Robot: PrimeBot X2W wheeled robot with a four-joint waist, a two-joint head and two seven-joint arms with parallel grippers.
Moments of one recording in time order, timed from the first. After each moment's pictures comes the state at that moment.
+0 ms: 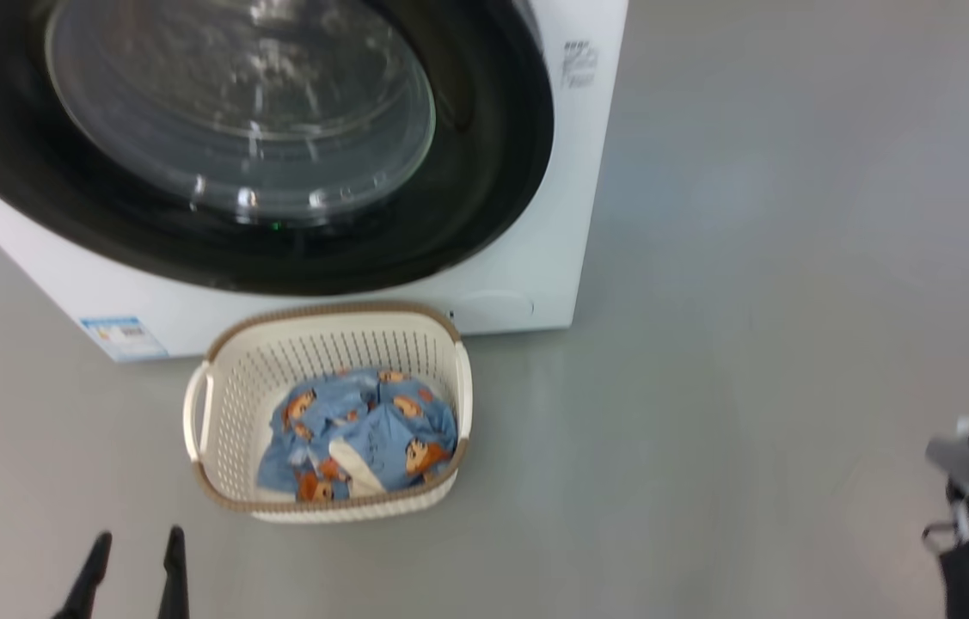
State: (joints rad) left arm 0.13 0.04 0.14 0.10 -0.11 -0.02 -0.25; right arm -0.38 -0.17 -0.26 0.47 1.39 0.13 -0.13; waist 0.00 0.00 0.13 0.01
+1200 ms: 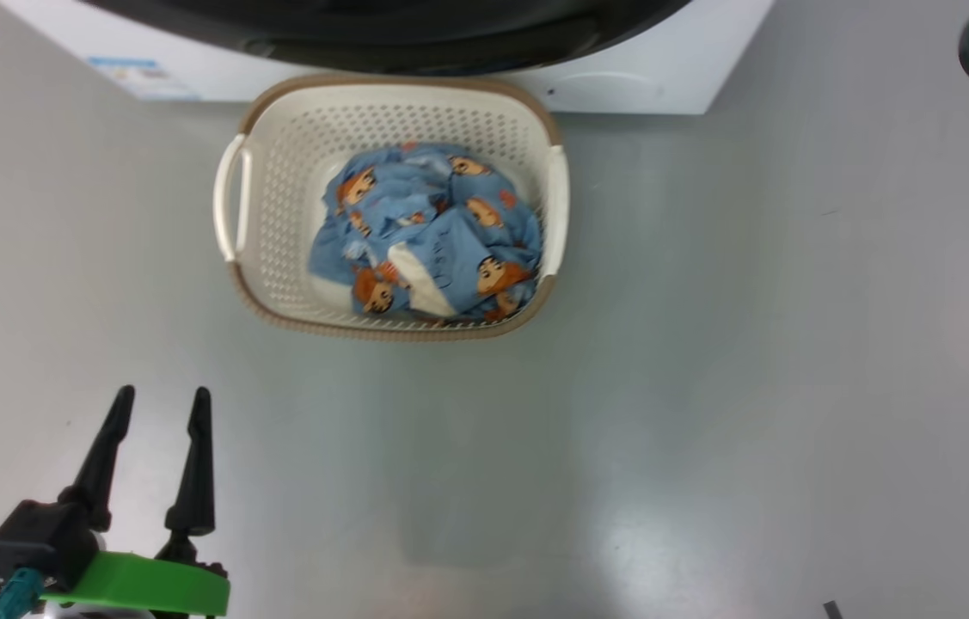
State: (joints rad) left arm -0.09 0.03 0.10 0.06 -0.13 -0.07 -0.26; right arm -0.99 -0.26 -0.10 0.32 1.58 0.13 0.34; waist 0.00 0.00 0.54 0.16
